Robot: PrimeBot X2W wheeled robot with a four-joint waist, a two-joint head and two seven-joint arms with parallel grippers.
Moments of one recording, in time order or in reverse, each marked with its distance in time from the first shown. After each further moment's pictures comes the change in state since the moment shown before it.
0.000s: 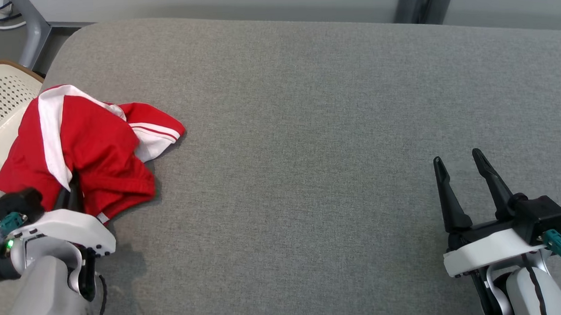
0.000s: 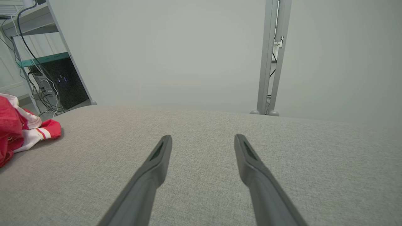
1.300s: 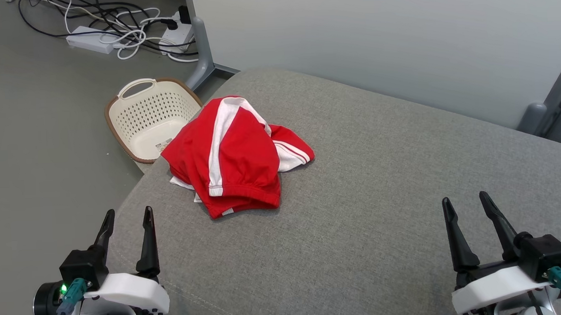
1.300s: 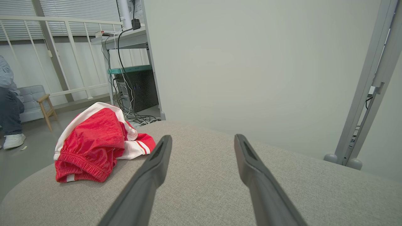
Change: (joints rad) left arm 0.390 -0.110 -0.070 -0.561 0.139 0.062 -0.020; right arm 0.135 0.008 -0.032 -0.007 0.013 -0.001 0.000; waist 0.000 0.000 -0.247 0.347
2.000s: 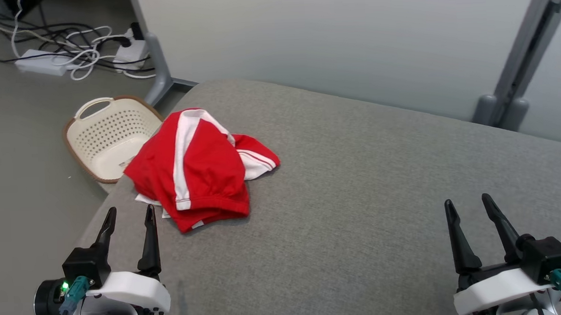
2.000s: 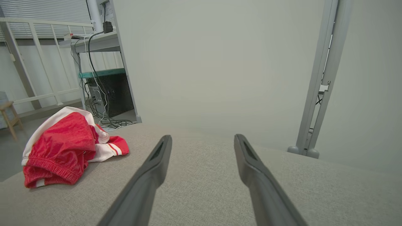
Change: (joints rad) left arm -0.010 0.016 -0.035 0.000 -0.010 0.012 0.000; right arm 0.010 0.000 -0.013 -0.002 -0.003 0.000 0.000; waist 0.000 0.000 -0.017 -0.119
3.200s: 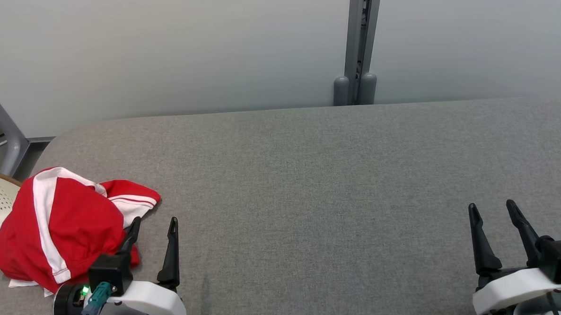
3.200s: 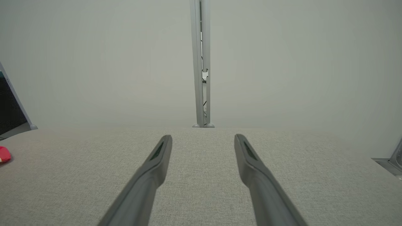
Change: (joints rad) left arm 0.029 0.026 -0.108 -0.010 -0.029 0.012 0.016; right arm -0.004 -0.001 -0.084 0.054 -0.024 0.000 0.014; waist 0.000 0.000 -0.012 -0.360
